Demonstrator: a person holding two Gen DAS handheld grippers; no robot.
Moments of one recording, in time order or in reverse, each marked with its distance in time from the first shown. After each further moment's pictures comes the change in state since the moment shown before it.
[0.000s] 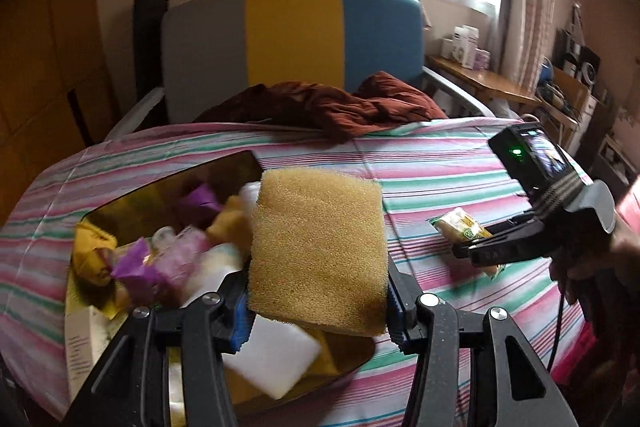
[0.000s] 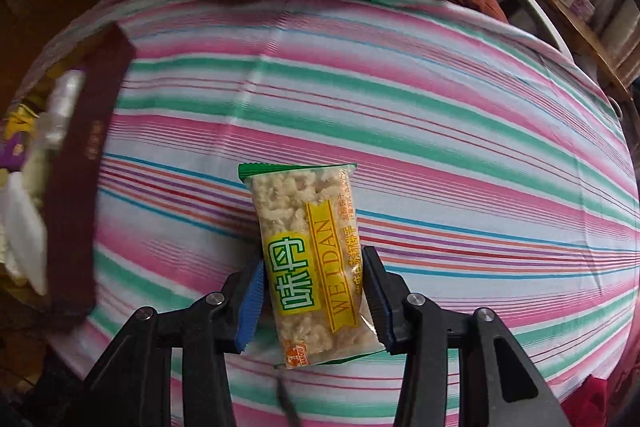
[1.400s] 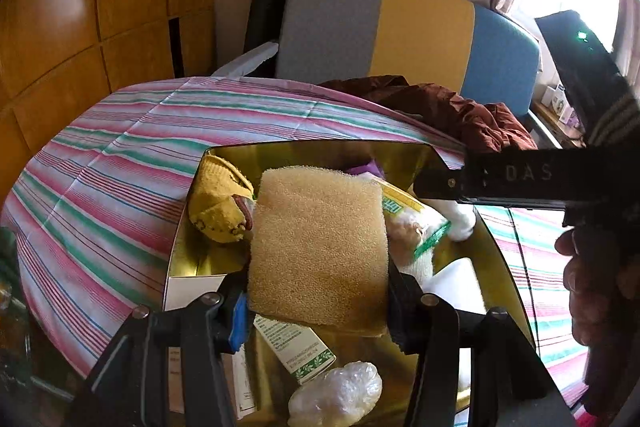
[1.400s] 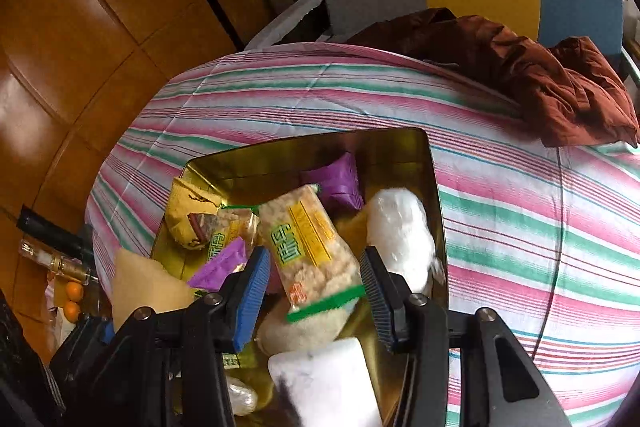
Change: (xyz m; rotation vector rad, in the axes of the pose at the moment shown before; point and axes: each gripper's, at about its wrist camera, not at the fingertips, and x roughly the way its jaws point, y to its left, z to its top) left arm -0.001 0.142 -0.027 -0.298 0.036 0.208; right arm -0.022 0.164 0.067 -0.110 -0.164 0.359
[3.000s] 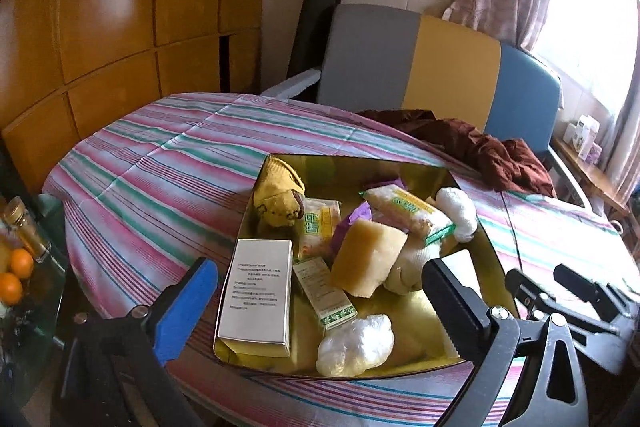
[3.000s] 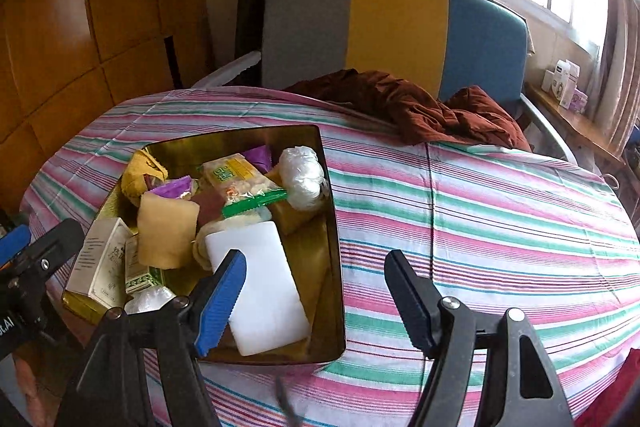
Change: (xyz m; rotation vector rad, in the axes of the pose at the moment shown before) left arm -0.075 0.017 -0.032 -0.106 -0.117 0.105; right arm -0.076 0.018 -0.121 -0.061 -0.297 -0.358
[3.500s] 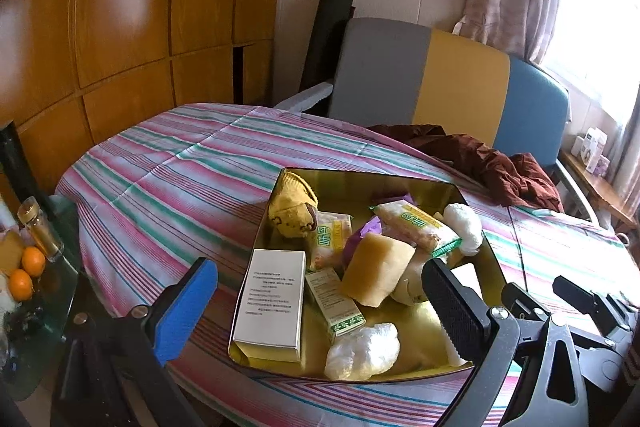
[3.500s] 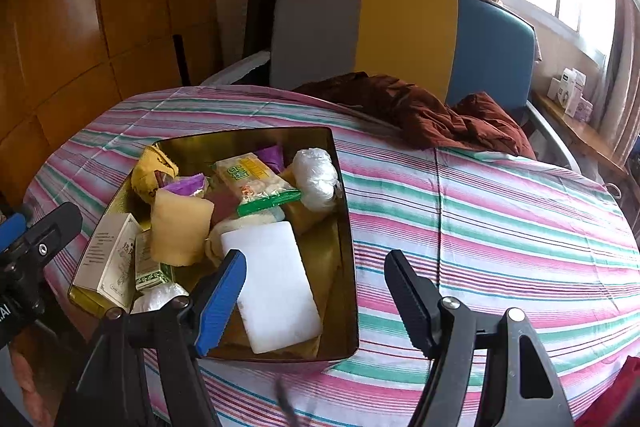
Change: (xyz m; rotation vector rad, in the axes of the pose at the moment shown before) left arm -0.011 0.004 0.003 -0.015 -0.042 0.039; right arm -0.001 0.011 0.001 -0.029 0.005 0.012
